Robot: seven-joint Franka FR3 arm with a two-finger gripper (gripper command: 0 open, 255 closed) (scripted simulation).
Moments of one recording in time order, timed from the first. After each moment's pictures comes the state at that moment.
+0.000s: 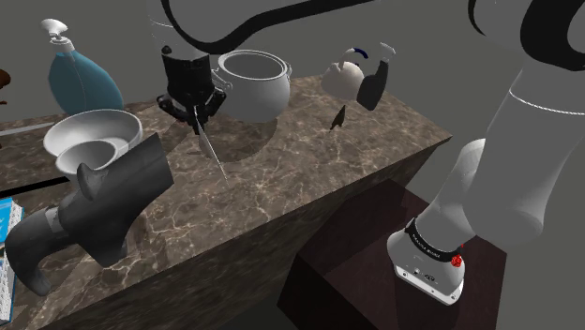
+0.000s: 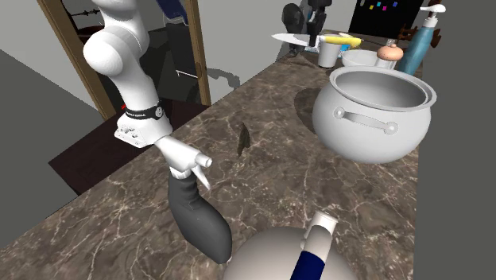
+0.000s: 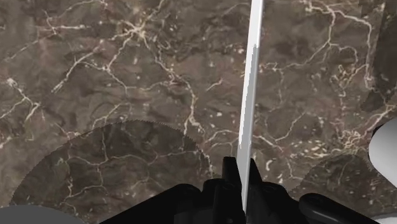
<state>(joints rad) 0.32 0.24 0.25 -1.69 -0.08 1.94 0.87</state>
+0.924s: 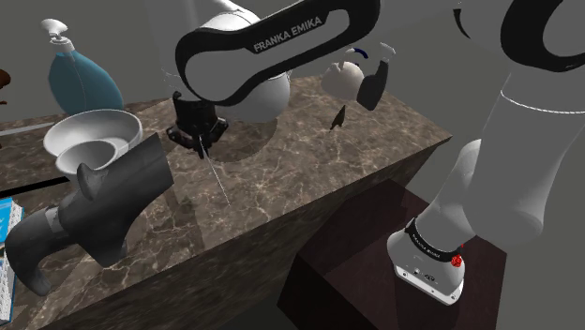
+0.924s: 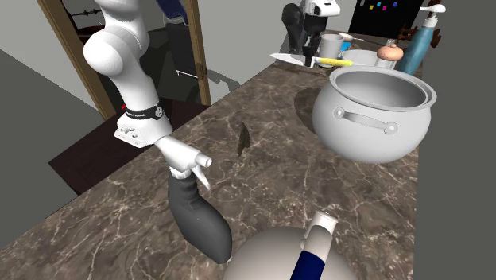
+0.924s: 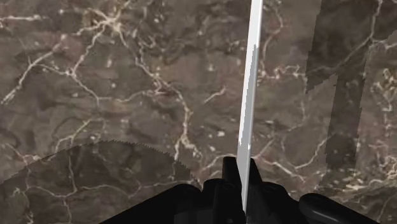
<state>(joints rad) 0.32 0.29 0.24 -1.82 -0.10 2.11 0.89</state>
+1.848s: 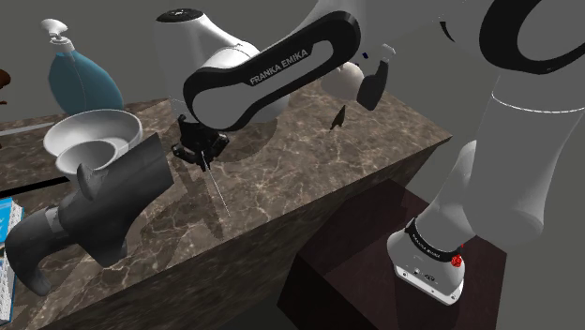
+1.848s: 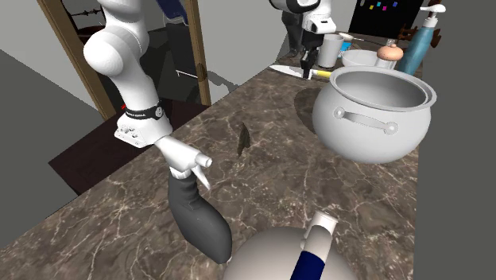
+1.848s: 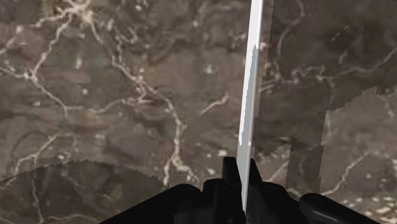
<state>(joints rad) 0.33 0.34 0.23 -1.87 -0.12 2.21 0.90</state>
